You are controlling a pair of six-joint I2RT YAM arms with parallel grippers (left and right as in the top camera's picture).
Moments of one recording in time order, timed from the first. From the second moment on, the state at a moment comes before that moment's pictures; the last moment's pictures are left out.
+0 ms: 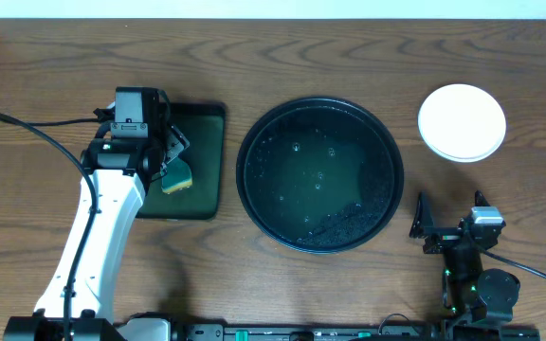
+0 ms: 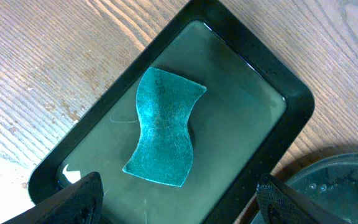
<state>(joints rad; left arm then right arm) -0.03 1.40 1.11 -0.77 -0.17 -0.69 -0.08 0.01 0.01 -0.06 -0.12 0.07</state>
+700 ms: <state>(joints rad) -0.03 1.40 1.10 -0.86 -0.13 -0.59 -0.08 0.01 0.01 -0.06 -0.12 0.07</state>
